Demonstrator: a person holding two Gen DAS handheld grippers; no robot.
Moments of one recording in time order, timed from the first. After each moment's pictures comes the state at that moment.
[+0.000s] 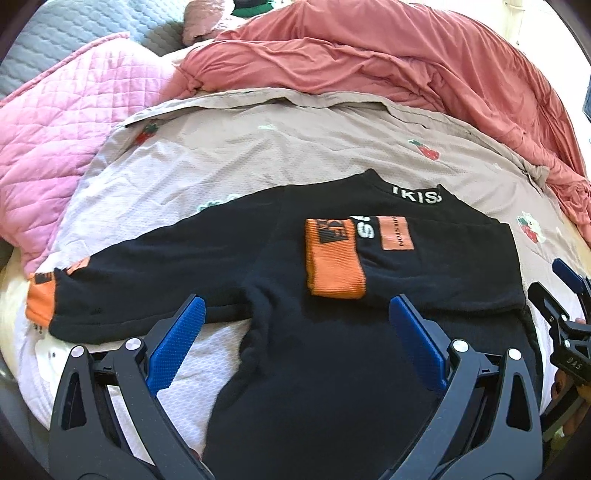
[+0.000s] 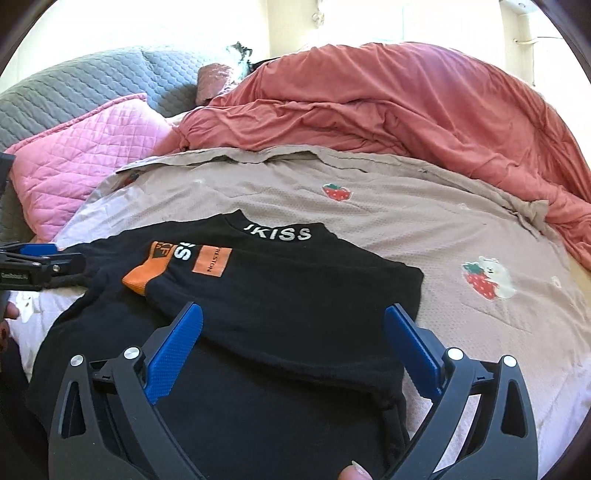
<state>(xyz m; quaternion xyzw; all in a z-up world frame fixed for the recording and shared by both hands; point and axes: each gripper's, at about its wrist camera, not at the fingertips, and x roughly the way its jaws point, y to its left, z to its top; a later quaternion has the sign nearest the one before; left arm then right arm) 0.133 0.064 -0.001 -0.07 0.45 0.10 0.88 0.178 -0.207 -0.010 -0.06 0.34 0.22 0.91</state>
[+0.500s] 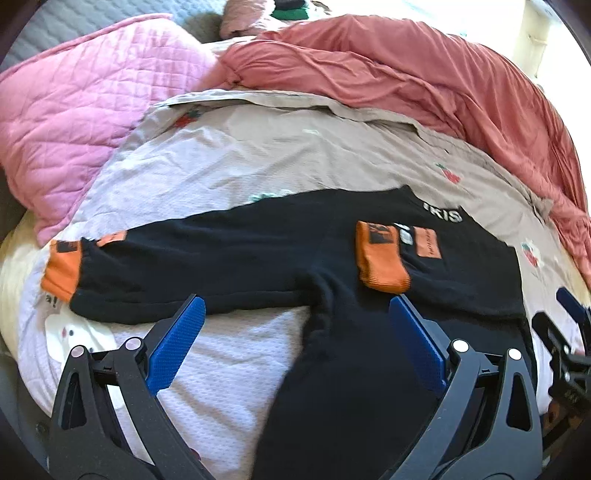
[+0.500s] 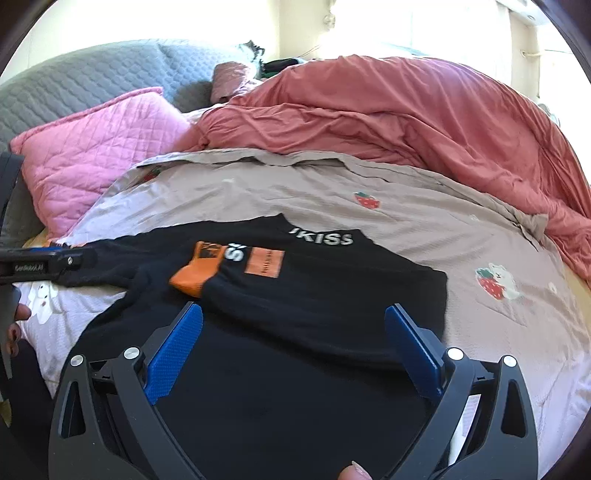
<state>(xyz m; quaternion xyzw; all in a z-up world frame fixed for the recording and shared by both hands) 0.095 0.126 0.006 -0.13 0.43 0.12 0.88 0.134 -0.145 0.013 -0.08 0.34 0.23 0.91</state>
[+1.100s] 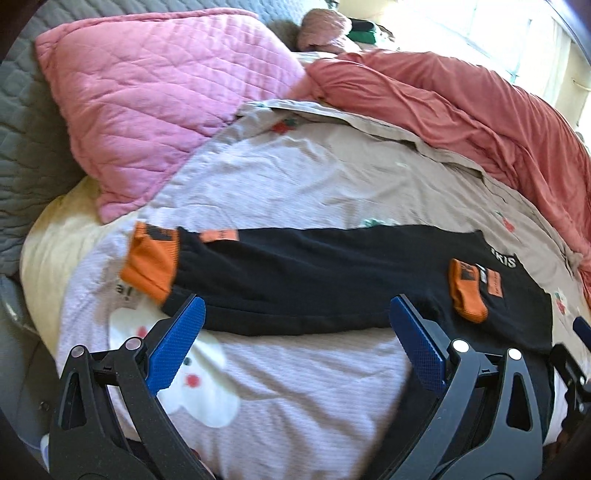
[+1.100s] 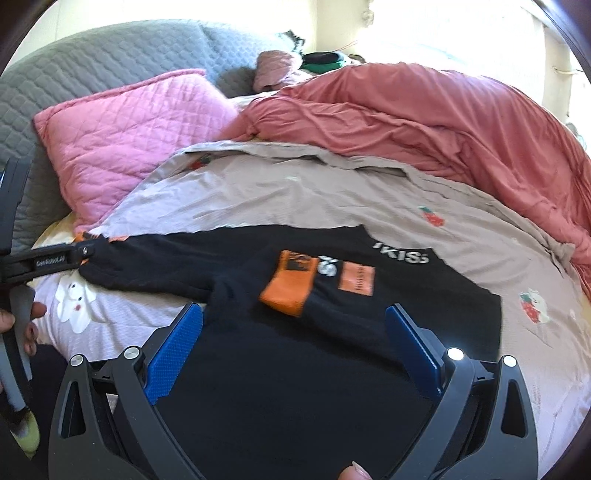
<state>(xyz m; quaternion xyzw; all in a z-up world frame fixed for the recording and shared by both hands) 0.047 0.224 0.008 -0.17 0.40 0.22 0.88 0.107 -0.043 0.027 -0.11 0.35 0.28 0.89</state>
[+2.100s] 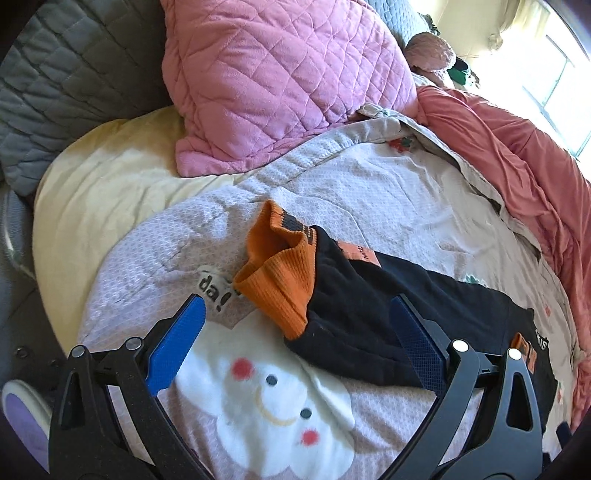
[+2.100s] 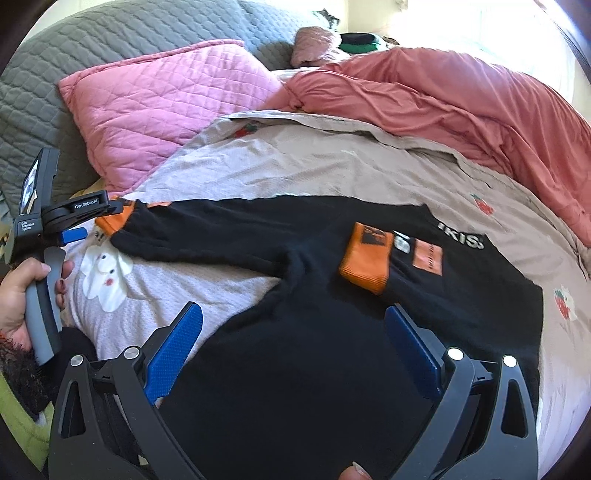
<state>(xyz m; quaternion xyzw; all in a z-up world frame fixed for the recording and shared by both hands) 0.009 0.337 -0.039 -0.29 0.37 0.31 0.83 0.077 0.003 0.006 -0.13 0.39 0.31 0.86</state>
